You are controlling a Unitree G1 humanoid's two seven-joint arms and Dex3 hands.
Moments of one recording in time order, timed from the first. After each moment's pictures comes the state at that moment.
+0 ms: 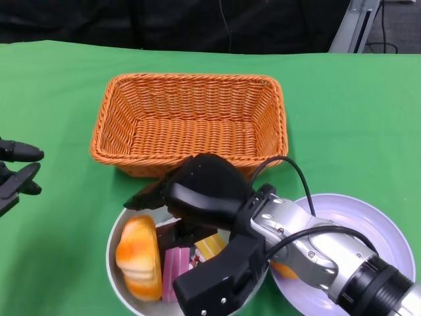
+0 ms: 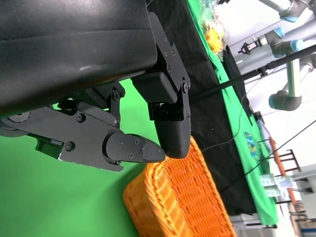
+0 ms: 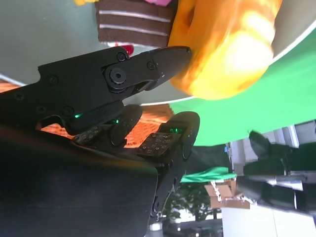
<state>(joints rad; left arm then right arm) -0.29 0.33 0.27 0.68 -0.11 -0.48 -0.19 -0.65 -0.03 0.72 0.43 -0.91 -0.28 -0.09</state>
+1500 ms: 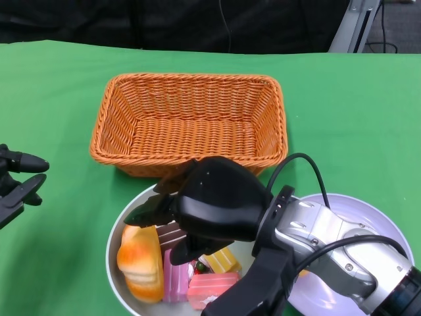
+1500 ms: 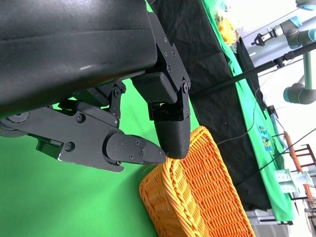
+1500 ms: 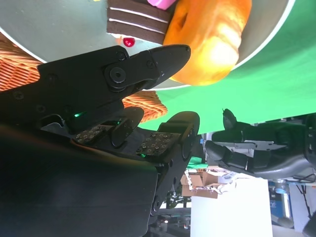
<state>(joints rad) -0.31 0.33 0.26 0.78 -0.14 -0.51 -0.24 -0.57 -0.15 0.68 0.13 -0.91 -0.35 0.06</state>
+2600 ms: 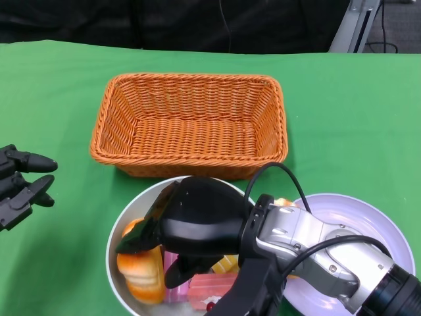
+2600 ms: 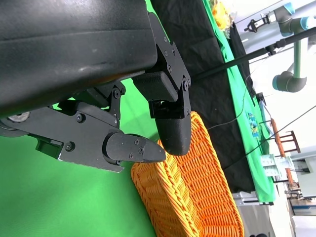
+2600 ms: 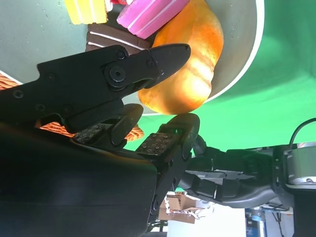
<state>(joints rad) -0.34 0.31 0.27 0.83 -0.15 -0.56 -0.31 -0.60 -0.11 0.73 0.21 -0.92 -0.41 0.14</state>
